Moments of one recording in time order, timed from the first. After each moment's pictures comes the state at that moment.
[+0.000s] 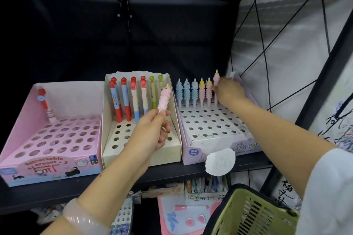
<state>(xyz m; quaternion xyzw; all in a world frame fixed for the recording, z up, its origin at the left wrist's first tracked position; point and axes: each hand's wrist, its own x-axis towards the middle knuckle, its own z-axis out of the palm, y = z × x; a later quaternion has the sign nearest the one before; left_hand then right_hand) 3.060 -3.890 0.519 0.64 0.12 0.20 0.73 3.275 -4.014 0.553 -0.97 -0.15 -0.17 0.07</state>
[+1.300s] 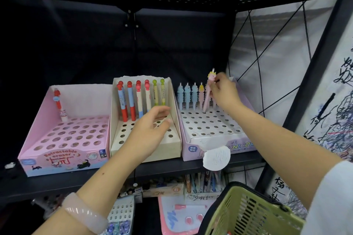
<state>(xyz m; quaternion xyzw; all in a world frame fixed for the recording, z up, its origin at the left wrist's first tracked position) 3.041 -3.880 0.522 0.83 0.04 0.25 0.49 3.240 -4.020 0.560 -0.85 -0.25 -0.19 0.42</state>
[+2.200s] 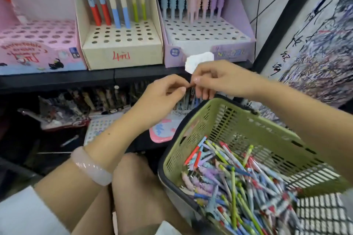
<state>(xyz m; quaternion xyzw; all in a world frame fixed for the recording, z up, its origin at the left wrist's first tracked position) 2.987 -3.967 0.444 0.82 -0.02 0.13 0.55 3.088 -4.119 0.493 -0.81 -0.43 0.20 0.34</state>
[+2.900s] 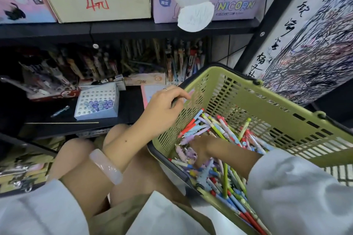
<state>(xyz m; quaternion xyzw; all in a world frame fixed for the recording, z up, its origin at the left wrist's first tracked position) 2.970 -4.008 0.355 0.88 0.04 0.08 0.47 3.039 -4.152 0.246 -0.79 -0.40 0.41 -0.24</state>
